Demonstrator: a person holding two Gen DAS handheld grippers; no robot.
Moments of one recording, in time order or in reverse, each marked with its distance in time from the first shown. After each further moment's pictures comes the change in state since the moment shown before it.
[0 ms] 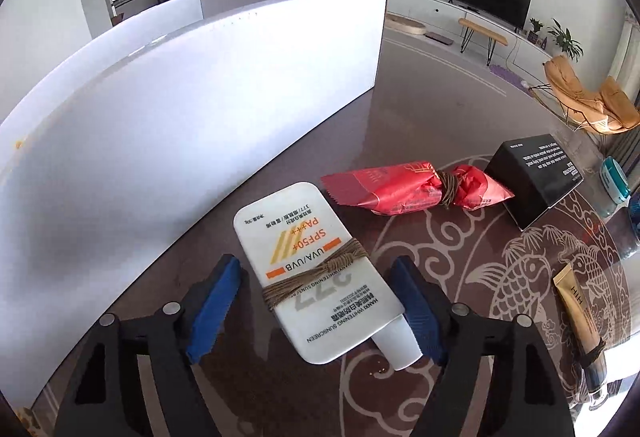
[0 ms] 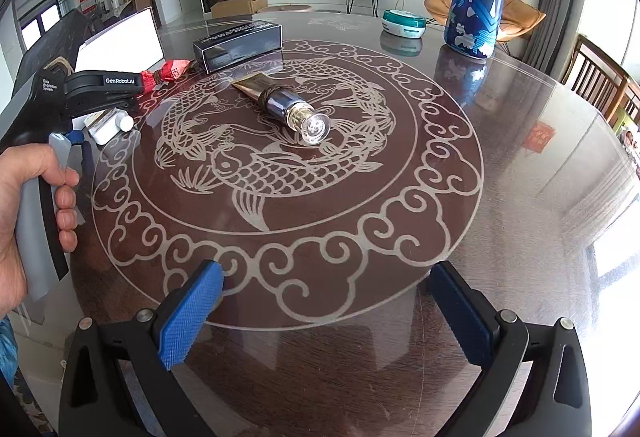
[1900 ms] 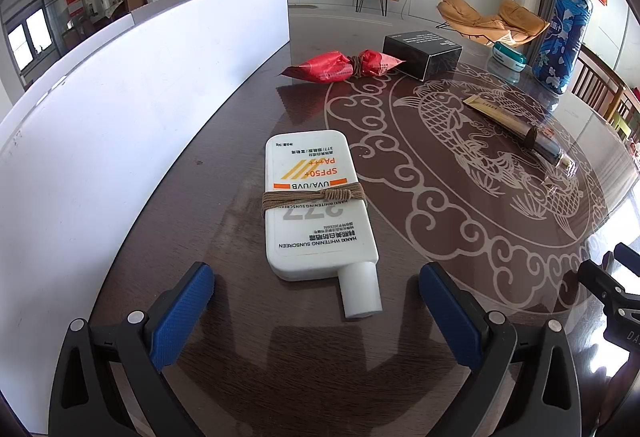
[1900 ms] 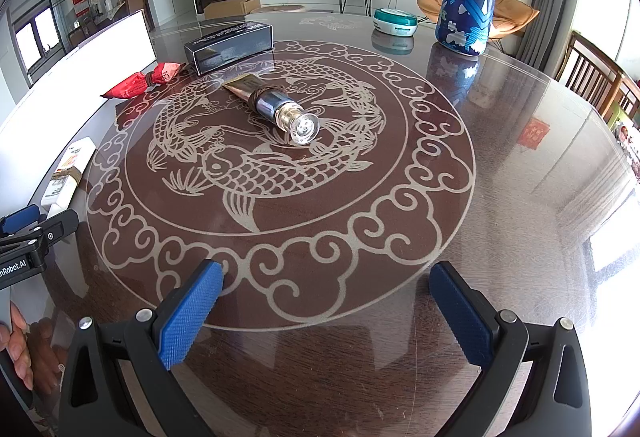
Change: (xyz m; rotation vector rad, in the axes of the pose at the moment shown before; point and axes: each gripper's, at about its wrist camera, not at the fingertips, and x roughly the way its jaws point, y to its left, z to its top) left arm -0.059 0.046 -0.083 0.329 0.023 -0.224; right arm 0.000 -0.002 0.001 0.017 0.001 -0.018
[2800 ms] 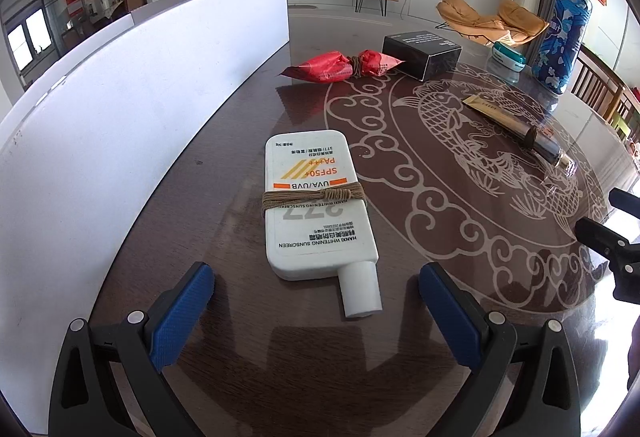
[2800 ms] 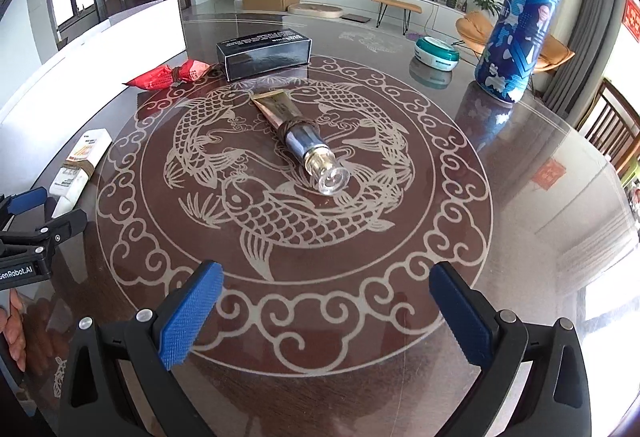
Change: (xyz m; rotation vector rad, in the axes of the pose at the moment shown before) left arm -0.001 0.001 -0.001 0.000 -0.001 -0.002; right arm 0.005 0.015 0.039 -0.196 -0.006 0.045
